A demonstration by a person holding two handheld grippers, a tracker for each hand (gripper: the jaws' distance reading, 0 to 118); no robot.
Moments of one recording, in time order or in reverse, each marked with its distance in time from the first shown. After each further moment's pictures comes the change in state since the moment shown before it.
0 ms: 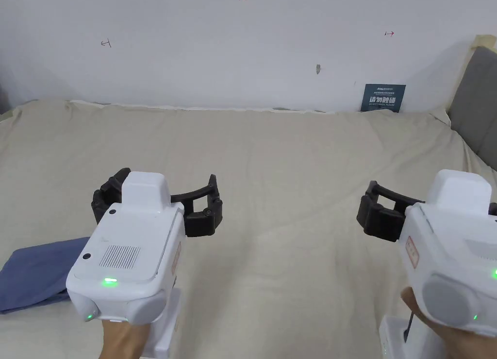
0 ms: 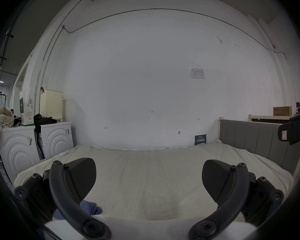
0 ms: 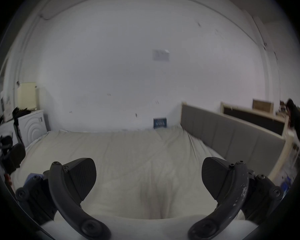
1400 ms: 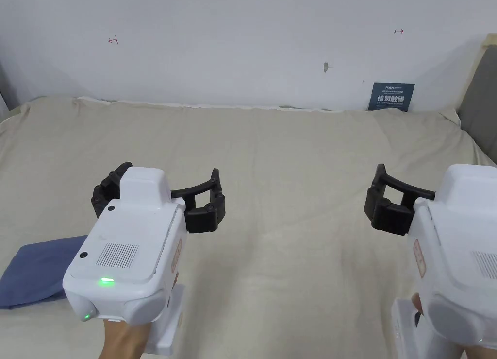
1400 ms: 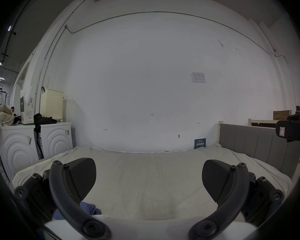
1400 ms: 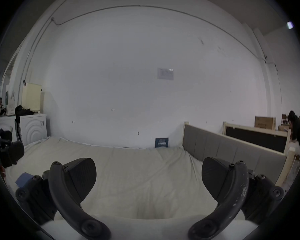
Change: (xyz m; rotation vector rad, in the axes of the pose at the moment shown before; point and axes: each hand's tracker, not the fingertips) left arm -0.004 0.005 0.001 0.025 -0.001 0.021; right arm -0.007 -0.006 0.001 0.302 0.052 0.126
